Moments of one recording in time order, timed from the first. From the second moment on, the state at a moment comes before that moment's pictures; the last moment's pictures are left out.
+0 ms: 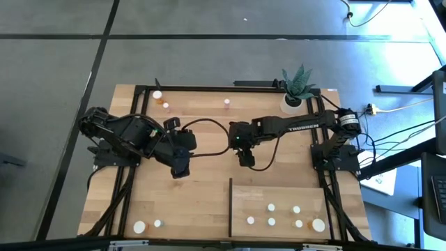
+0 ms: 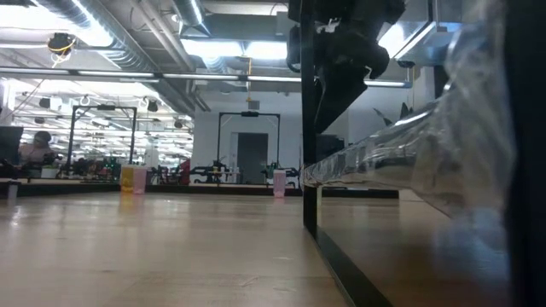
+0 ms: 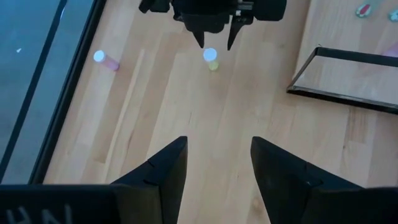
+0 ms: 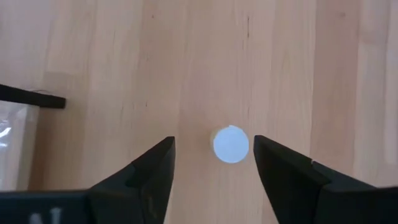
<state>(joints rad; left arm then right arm) -0.41 1.61 2.00 -1.56 -0.48 -0.57 0.00 1.76 1.33 -0.69 -0.02 -0.09</state>
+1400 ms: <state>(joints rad) -0.41 1.61 2.00 -1.56 -0.48 -0.57 -0.06 1.81 1.22 -0.50 -0.02 -0.14</state>
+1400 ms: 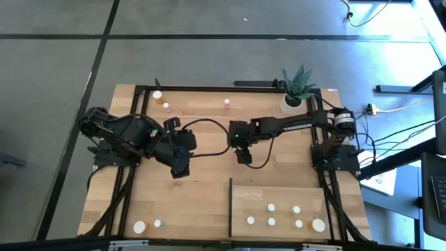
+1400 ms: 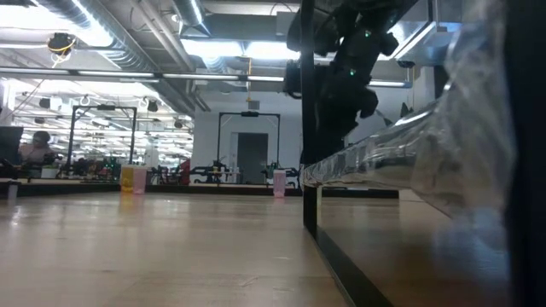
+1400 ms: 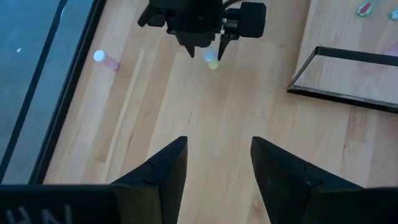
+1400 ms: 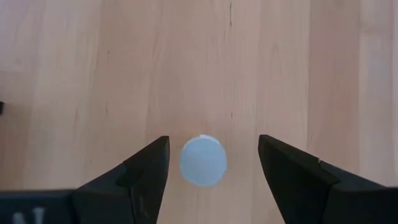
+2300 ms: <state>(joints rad) -0.41 1.61 2.00 -1.56 -0.48 -0.57 -0.05 1.88 1.22 -0.50 -0.02 -0.16</state>
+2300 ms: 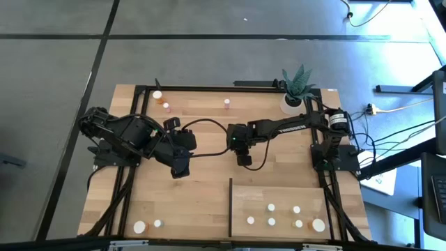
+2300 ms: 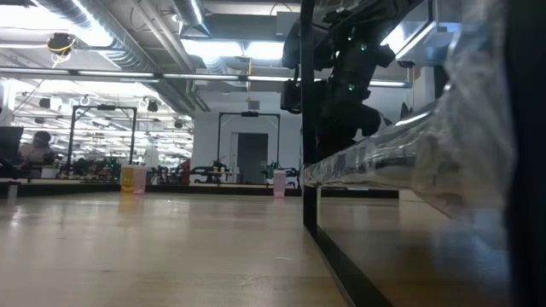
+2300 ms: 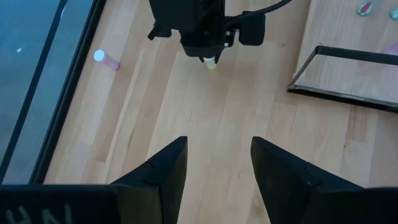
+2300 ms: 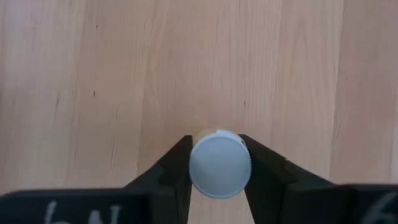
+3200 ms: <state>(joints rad) -0.41 1.61 2.00 -1.56 -0.48 -0.57 0.27 1.44 1.25 -0.93 0.11 0.27</state>
